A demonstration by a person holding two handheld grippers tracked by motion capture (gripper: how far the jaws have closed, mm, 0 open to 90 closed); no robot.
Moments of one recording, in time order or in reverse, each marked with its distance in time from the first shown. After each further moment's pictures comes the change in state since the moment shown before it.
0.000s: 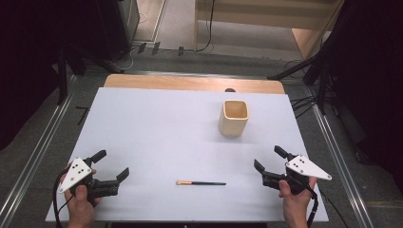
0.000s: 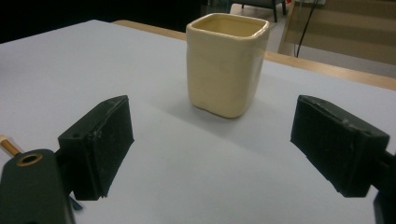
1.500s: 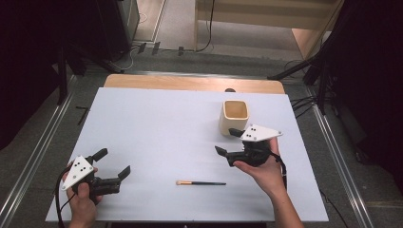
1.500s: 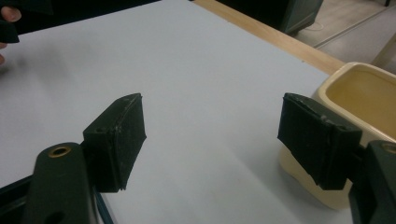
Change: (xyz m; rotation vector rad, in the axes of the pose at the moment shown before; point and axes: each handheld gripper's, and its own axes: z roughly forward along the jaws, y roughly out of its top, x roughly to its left) left arm 0.001 0.001 0.005 -0.003 0.007 -0.001; right arm 0.048 0.080 0.080 0.178 0.312 -0.171
